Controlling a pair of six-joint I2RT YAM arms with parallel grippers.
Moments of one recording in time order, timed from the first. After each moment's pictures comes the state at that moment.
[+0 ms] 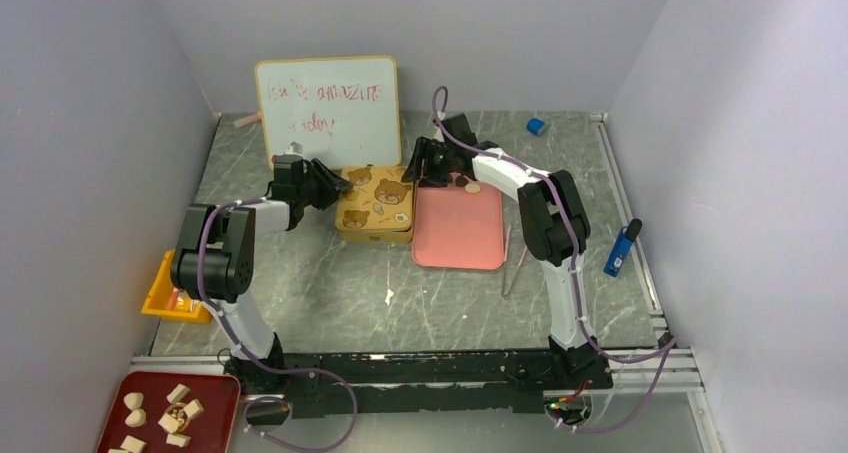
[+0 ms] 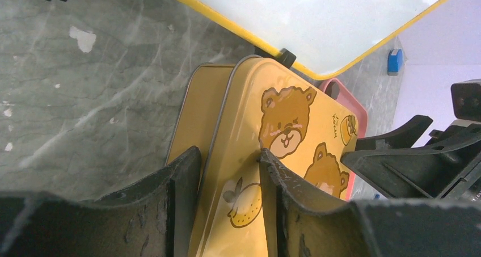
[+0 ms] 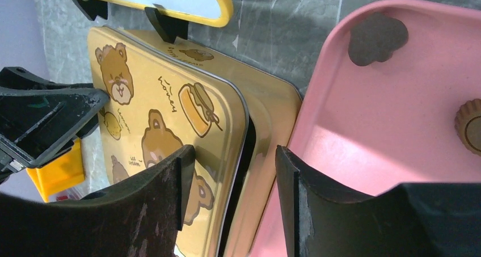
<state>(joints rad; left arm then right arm) -0.11 1.77 0.87 0.34 0.28 -0.91 0.46 2.20 1.68 -0.26 -0.39 0.61</state>
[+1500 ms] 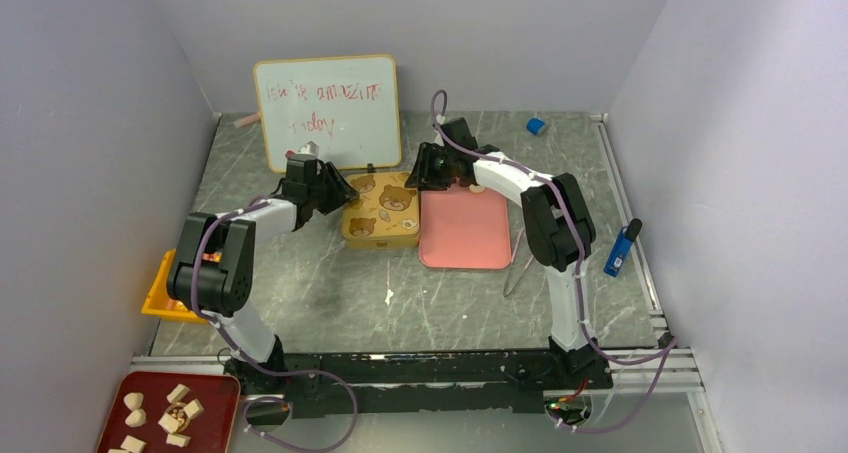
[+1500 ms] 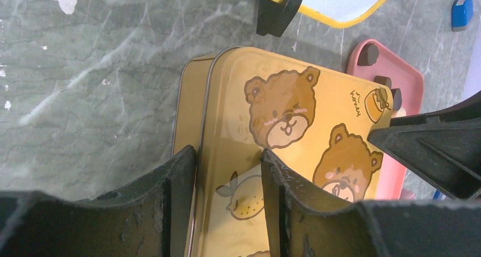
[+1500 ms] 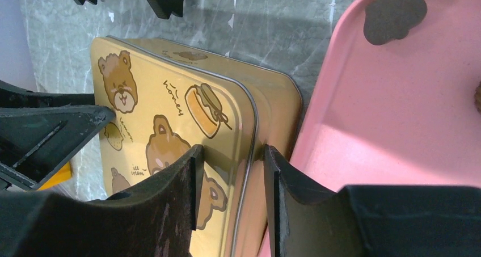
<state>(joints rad) -0.20 1.70 0.90 0.15 0.19 -0.74 0.48 2.14 1.60 -0.26 -0.35 0.59</state>
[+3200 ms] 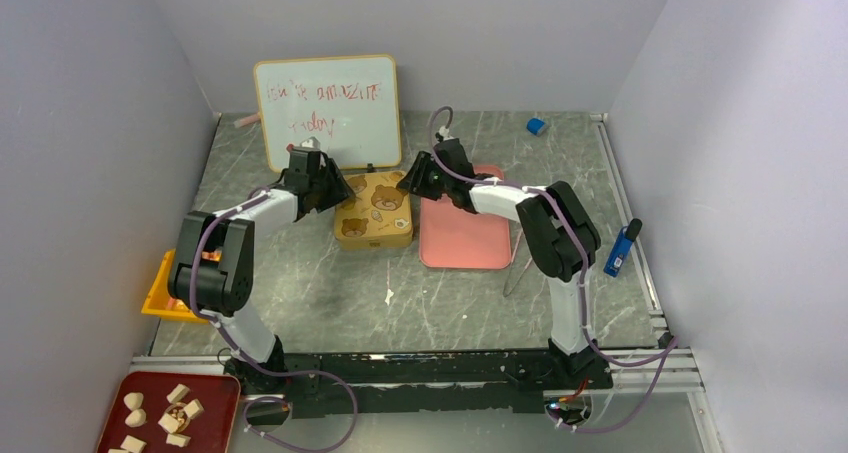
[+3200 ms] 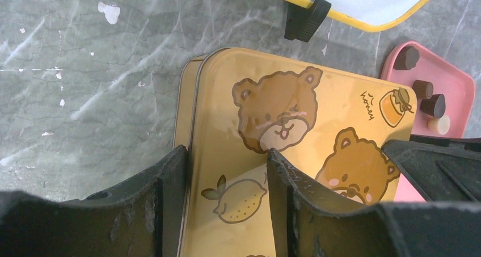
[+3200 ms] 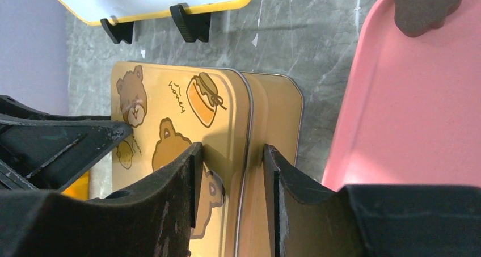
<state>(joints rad) -0.22 1.70 0.99 -0.03 0.09 -0.66 0.55 2.07 1.31 0.15 -0.22 0.77</state>
